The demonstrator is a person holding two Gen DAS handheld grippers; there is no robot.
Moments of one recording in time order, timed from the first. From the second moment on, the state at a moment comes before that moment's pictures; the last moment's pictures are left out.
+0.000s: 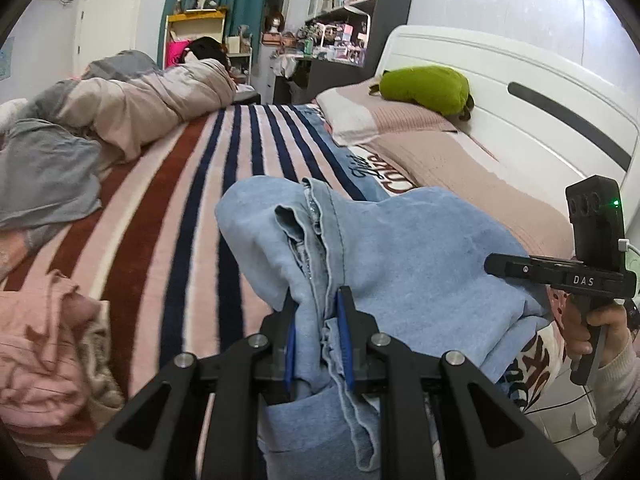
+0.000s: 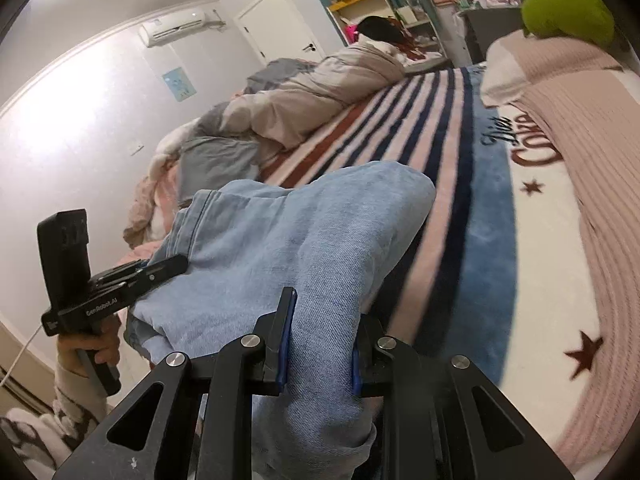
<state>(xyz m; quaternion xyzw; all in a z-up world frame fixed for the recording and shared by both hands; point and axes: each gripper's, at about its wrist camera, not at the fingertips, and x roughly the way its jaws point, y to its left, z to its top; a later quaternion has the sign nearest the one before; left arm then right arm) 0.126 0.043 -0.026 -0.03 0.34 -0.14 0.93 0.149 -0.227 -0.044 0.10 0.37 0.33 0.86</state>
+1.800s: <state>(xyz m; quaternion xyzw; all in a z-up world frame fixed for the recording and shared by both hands) 0.077 0.434 -0.013 -0.07 0.35 0.06 0.93 0.207 0.188 -0.052 -0.01 0.43 0.49 0.76</state>
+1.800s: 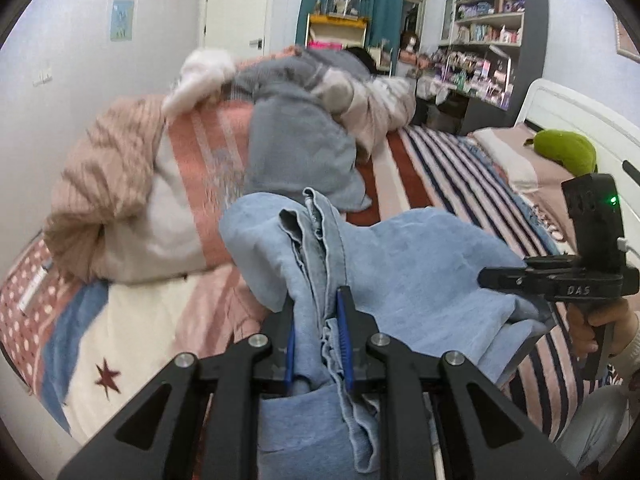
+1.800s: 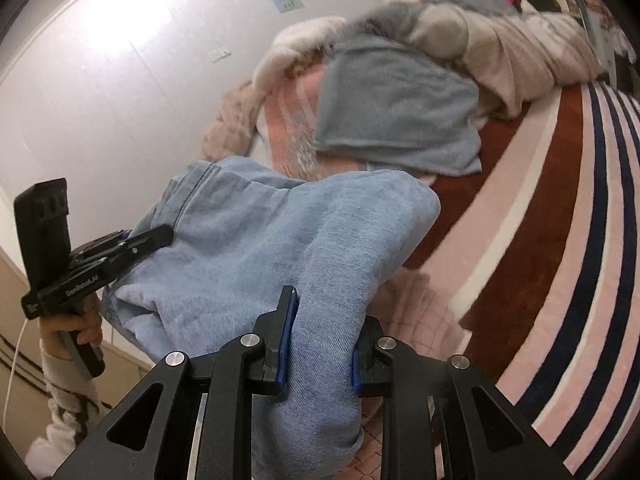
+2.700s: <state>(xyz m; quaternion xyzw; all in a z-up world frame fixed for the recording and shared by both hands) 0.056 0.410 -0.014 -0.05 0.33 0.11 0.93 0.188 0.174 -0.049 -0.06 0.42 0.47 0.77</state>
